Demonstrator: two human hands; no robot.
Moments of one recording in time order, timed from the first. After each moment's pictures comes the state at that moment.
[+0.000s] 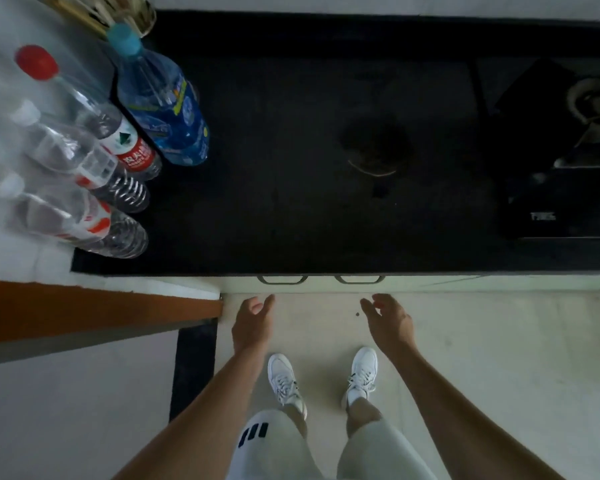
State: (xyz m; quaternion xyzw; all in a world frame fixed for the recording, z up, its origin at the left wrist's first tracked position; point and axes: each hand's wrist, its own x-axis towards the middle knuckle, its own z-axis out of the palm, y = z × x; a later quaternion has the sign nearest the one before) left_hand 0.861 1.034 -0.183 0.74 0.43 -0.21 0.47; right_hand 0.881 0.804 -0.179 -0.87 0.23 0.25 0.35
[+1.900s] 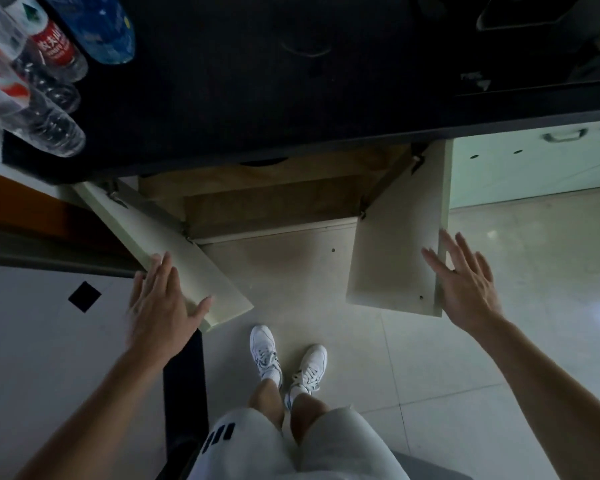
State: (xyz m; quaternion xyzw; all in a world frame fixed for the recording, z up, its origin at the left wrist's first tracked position) left_hand 0.678 1.104 -0.178 0.98 0.02 -0.17 0.01; right_hand 0.687 0.608 -0.173 -0.99 -0.05 0.11 -0.01
